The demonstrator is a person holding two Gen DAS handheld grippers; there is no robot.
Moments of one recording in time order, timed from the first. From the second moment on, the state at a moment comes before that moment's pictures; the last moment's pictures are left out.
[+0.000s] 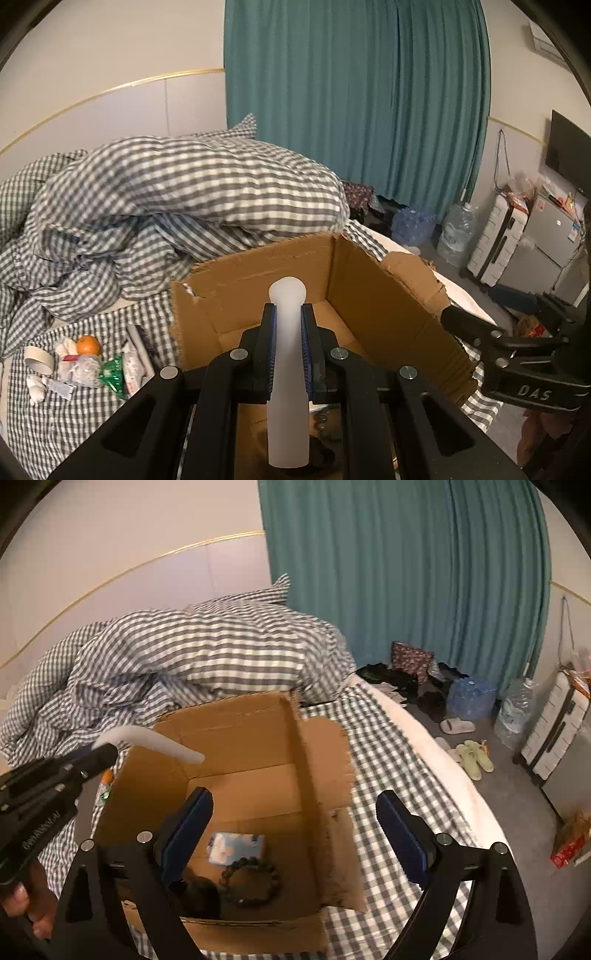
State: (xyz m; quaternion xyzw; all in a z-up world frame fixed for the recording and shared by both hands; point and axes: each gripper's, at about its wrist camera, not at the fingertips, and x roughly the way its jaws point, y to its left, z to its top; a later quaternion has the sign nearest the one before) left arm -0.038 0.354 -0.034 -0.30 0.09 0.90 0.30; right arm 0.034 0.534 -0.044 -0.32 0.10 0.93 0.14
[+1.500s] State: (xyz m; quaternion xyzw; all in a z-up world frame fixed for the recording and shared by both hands) left arm -0.062 0.150 0.012 -0.25 0.03 0.96 0.12; right arm -0.013 0.368 0.005 -0.28 0.02 0.96 0.06
